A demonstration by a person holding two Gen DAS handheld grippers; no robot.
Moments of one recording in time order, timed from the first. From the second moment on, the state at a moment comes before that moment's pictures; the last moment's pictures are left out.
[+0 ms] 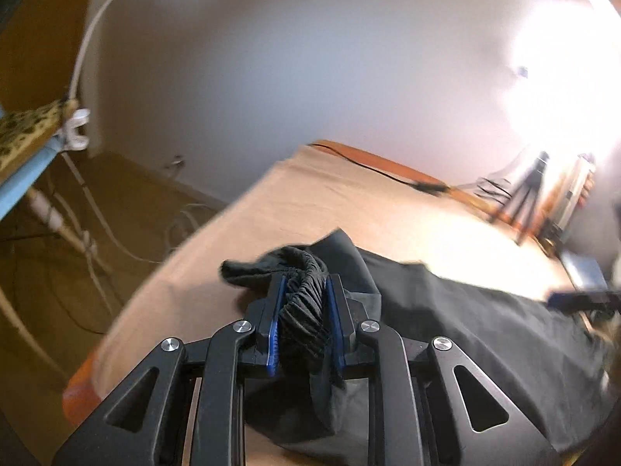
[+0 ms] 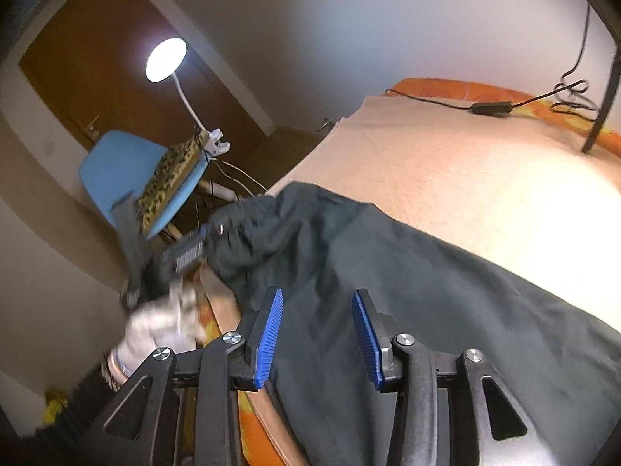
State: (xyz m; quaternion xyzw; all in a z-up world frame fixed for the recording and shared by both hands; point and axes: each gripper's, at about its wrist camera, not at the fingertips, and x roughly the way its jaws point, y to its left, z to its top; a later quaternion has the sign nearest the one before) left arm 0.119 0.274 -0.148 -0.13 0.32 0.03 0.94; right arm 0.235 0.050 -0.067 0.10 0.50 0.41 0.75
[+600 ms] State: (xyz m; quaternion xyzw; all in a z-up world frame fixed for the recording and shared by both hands) left arm 0.055 0.109 -0.189 0.30 0.22 -0.04 0.93; right arm 0.254 0.110 -0.112 0.08 0.58 0.42 0.69
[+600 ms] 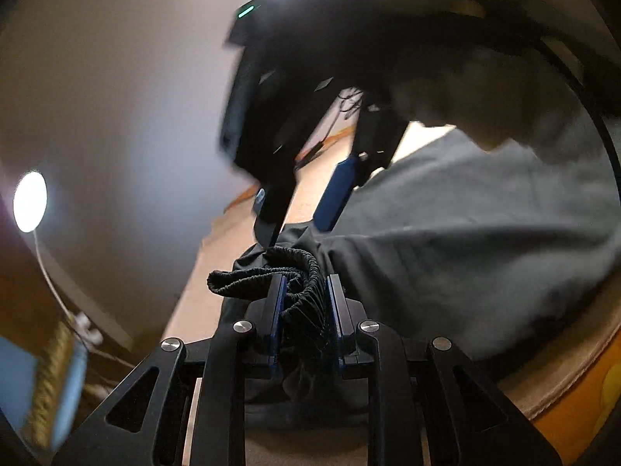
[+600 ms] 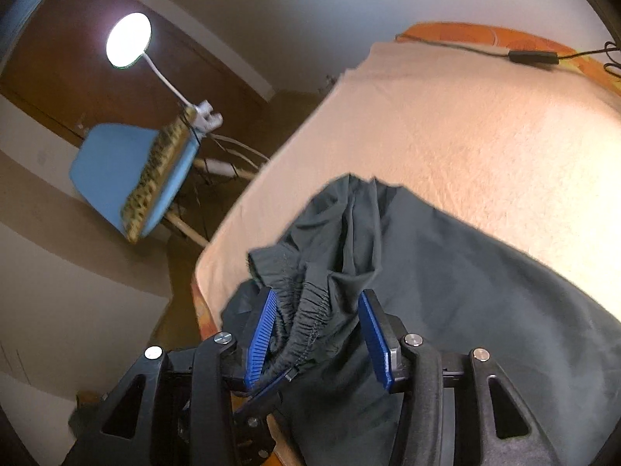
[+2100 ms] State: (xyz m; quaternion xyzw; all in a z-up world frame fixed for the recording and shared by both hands) left arm -0.009 -0.025 -0.127 0.30 0.24 -0.16 0.91; right arm 0.209 -0.034 -0.082 0.22 0.55 0.36 0.72
